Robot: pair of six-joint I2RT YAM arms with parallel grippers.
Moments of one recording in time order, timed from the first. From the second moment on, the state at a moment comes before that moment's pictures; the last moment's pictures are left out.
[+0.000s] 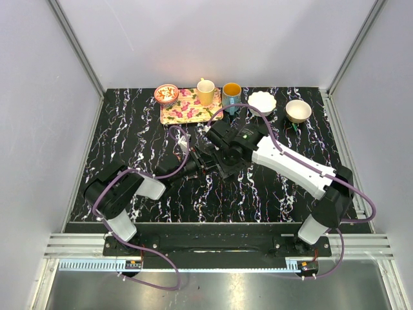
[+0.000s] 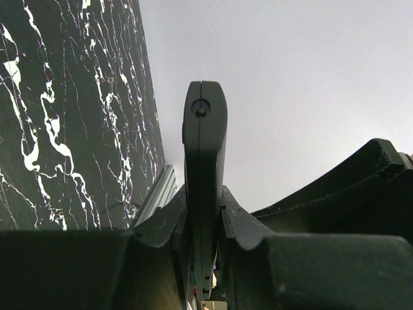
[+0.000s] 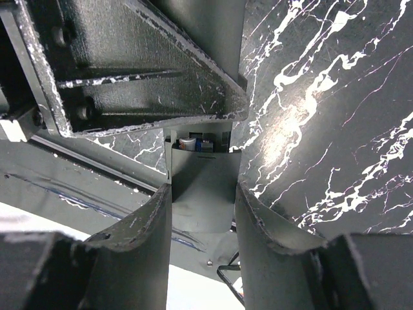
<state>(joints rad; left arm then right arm) -0.65 1.68 0.48 1.24 0.43 -1.47 0.91 1.65 1.61 -1.17 0.12 0.38</state>
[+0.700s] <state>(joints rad) -0.65 1.69 0.48 1.23 0.43 -1.48 0.92 1.66 1.59 -1.13 0.11 0.38</state>
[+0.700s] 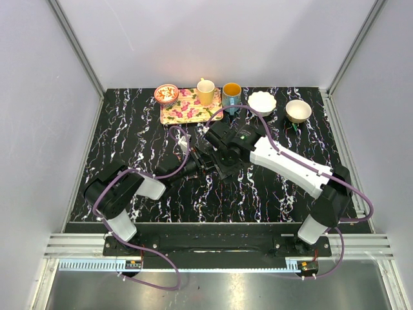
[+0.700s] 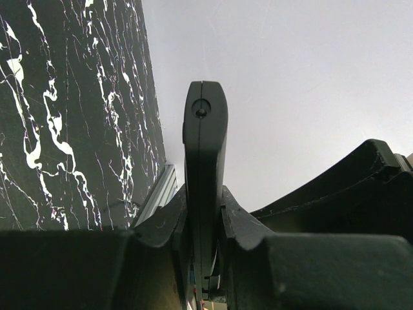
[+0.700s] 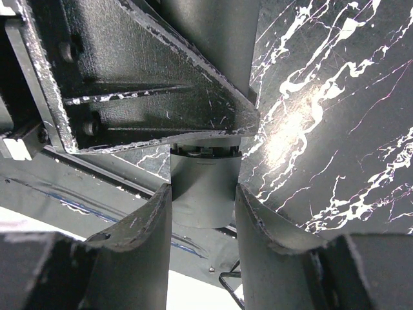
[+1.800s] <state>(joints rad) -0.67 1.71 0.48 1.23 0.43 -1.52 0.92 1.66 1.57 -1.12 0.11 0.38</state>
